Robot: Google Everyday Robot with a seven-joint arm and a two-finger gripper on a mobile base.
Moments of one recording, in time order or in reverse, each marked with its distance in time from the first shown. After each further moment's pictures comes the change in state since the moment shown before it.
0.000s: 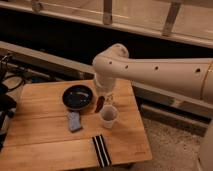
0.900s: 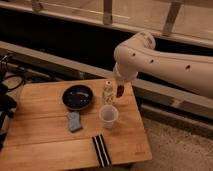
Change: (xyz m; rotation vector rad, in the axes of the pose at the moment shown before) arm 0.006 -0.071 -0.042 0.100 -0.062 0.156
